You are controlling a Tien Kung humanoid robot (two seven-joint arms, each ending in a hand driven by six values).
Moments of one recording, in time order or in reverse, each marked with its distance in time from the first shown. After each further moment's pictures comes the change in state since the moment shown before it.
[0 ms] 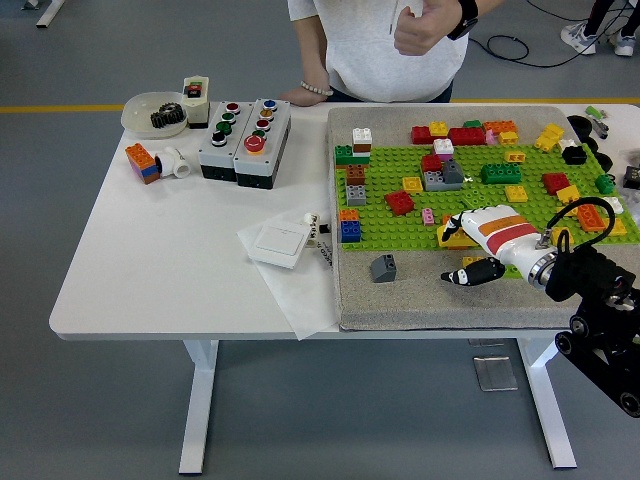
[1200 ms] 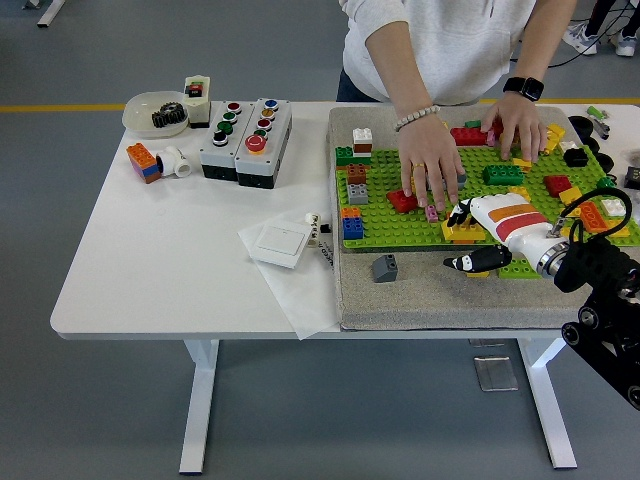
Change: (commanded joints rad) left arm -0.003 0.002 0.007 0.001 -0.013 0.002 -0.006; right arm -0.011 -0.018 0.045 0.029 0.079 -0.005 -0.018
